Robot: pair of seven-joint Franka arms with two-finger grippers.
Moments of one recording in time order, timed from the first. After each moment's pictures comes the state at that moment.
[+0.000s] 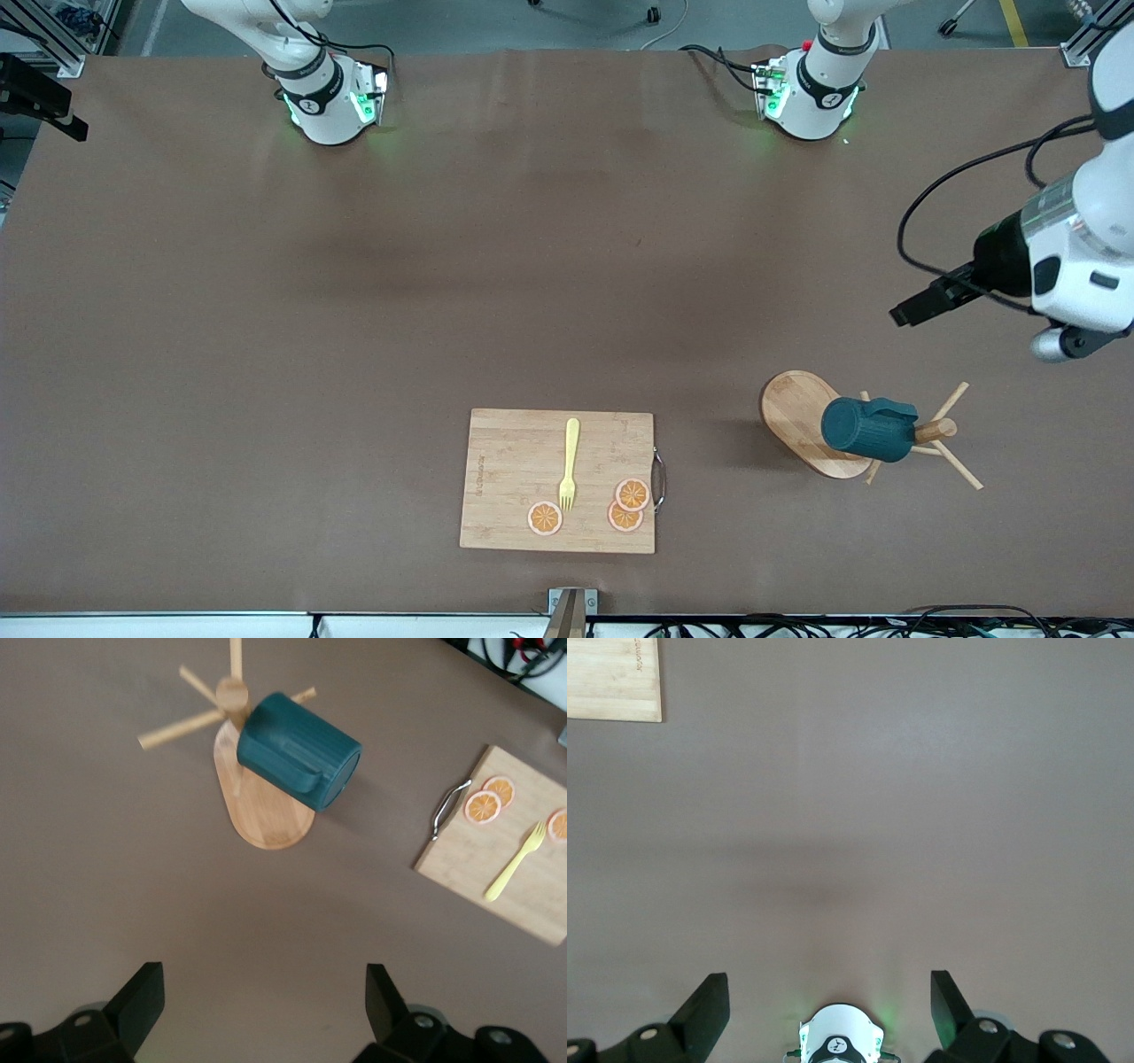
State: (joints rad) left arm 0.37 0.28 -0.64 -1.29 0.08 1.53 -0.62; right arm -0.04 -0.12 -0.04 -1.46 0.03 1.26 -0.10
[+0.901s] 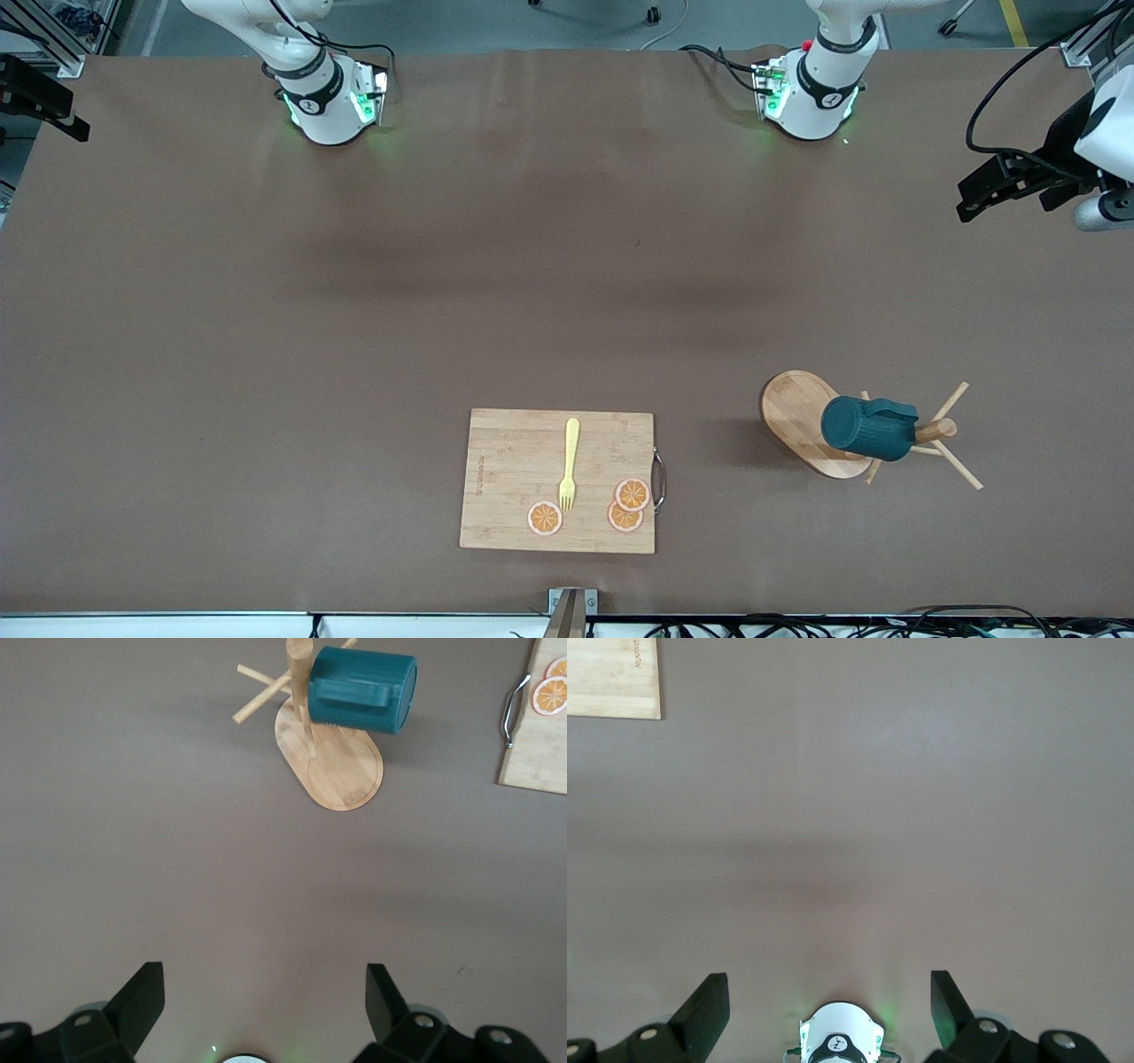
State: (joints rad) left arm 0.01 -0.05 -0.11 -1.56 0.02 1.49 -0.20; right arm -0.04 -0.12 -0.04 -1.47 0.03 1.26 -0.10
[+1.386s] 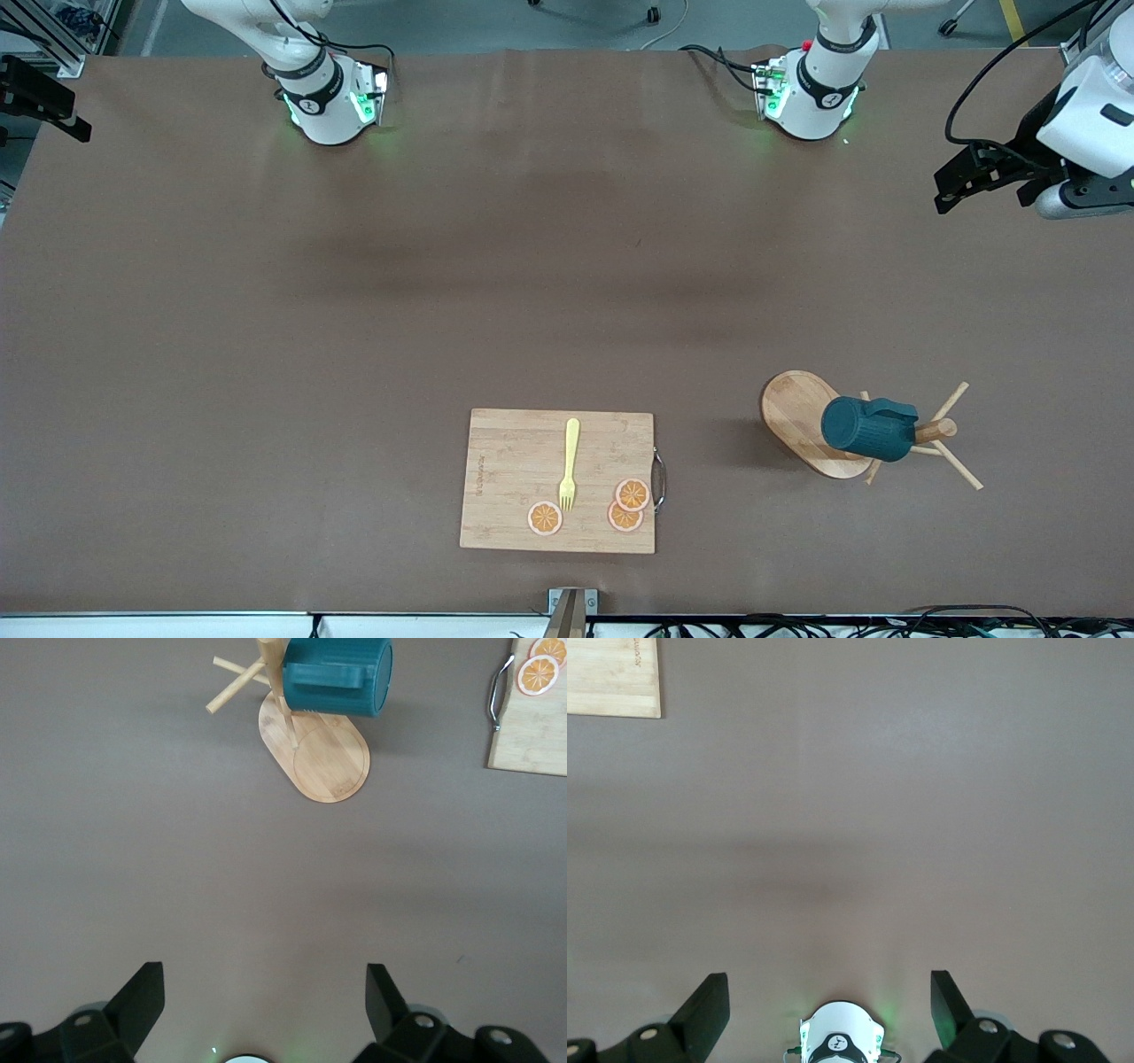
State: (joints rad) left arm -0.01 -0.07 -0.13 -1.60 0.02 1.51 -0.20; right arm -0.04 -0.12 -0.04 -1.47 0.03 1.26 -0.10
